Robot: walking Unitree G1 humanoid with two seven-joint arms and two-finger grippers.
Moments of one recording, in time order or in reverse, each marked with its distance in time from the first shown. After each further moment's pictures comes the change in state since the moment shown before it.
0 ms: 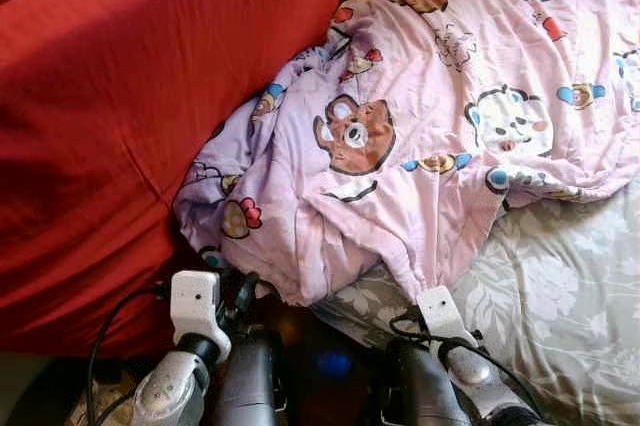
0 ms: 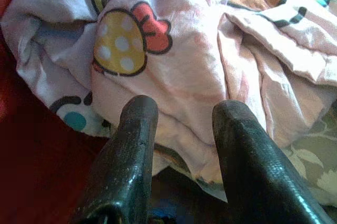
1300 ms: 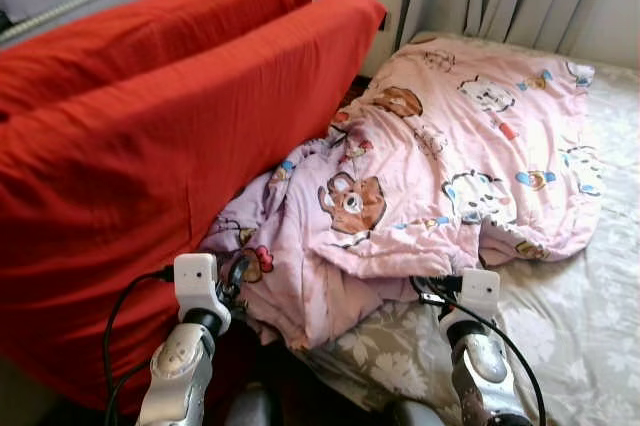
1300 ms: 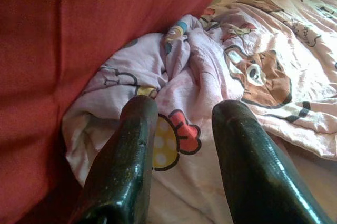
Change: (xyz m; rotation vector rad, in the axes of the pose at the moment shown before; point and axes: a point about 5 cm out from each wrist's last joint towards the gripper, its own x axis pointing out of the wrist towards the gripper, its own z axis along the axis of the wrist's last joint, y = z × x) left arm 0.043 0.023 -0.026 -0.032 -0.005 0.102; right arm -0.007 -0.014 0.030 0.519 -0.333 -0.079
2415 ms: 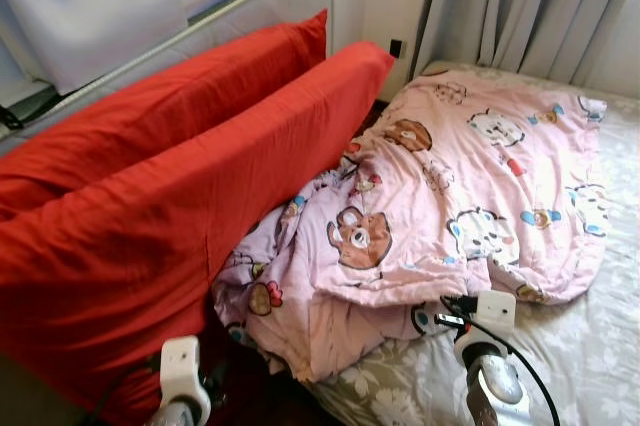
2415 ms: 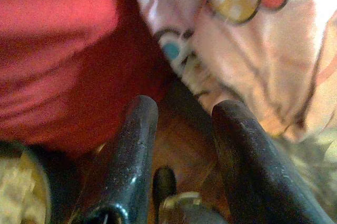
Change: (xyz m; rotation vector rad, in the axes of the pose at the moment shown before) left arm -0.058 0.040 -0.111 -0.086 0.535 0.176; right arm -0.014 -0.023 -0.021 -0.007 0.084 -0.075
